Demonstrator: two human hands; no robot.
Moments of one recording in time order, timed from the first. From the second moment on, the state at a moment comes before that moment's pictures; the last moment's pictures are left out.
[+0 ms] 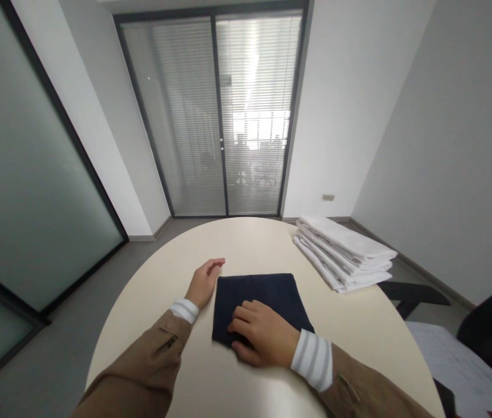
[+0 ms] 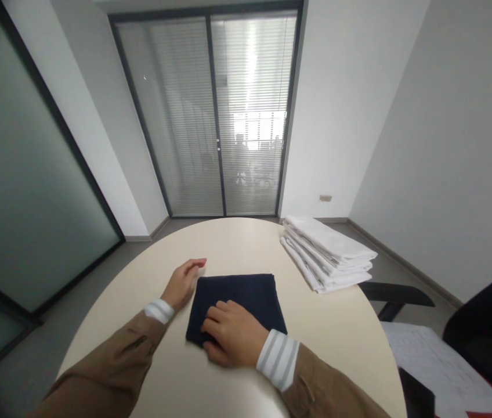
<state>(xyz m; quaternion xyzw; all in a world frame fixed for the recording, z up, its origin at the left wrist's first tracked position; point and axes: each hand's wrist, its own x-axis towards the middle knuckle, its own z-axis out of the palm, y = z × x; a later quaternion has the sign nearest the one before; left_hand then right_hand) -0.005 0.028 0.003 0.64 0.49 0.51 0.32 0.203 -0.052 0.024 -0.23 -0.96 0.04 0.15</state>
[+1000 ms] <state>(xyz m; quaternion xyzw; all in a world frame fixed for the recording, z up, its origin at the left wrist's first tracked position) 0.022 -0.019 0.004 0.89 0.42 0.10 0.12 0.321 0.047 -0.020 -0.56 -0.65 0.35 0.38</state>
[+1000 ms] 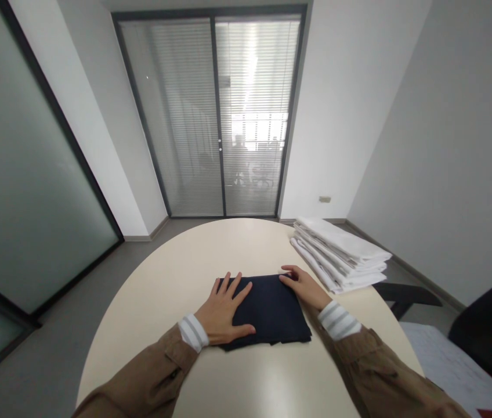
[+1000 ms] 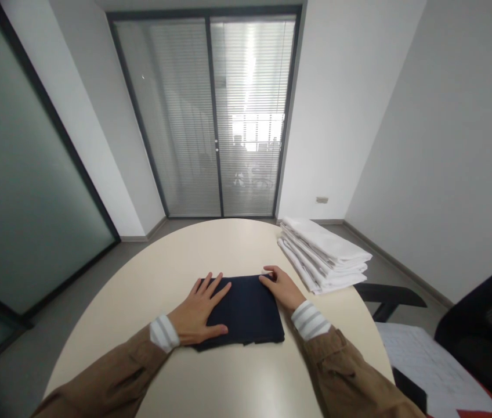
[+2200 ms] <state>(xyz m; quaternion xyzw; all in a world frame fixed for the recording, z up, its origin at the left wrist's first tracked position) 0.028 0.005 0.002 0.32 0.37 0.60 0.63 0.306 0.023 0.010 -0.37 -0.46 0.66 0.46</state>
